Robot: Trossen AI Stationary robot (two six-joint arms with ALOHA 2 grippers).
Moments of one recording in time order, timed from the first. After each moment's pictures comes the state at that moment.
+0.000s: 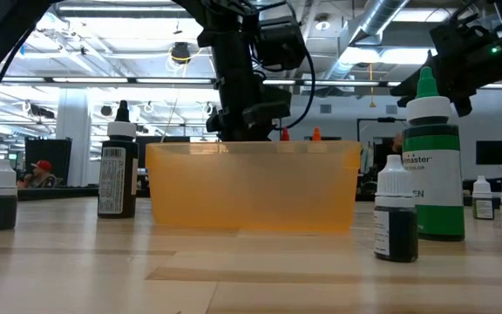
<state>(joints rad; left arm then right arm) 0.11 2.07 1.63 -0.84 -0.21 -0.34 0.08 0.38 0.24 -0.15 0.66 0.39</state>
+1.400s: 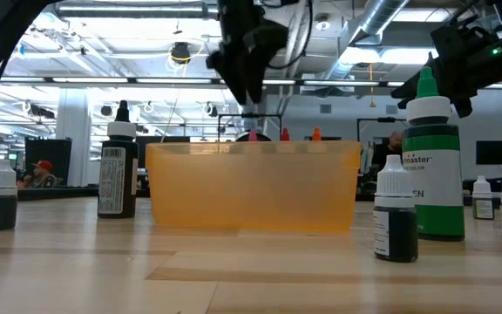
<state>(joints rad) 0.11 2.06 2.08 -1.32 -0.28 -0.36 0.08 0.38 0.24 -0.17 0.65 0.39</state>
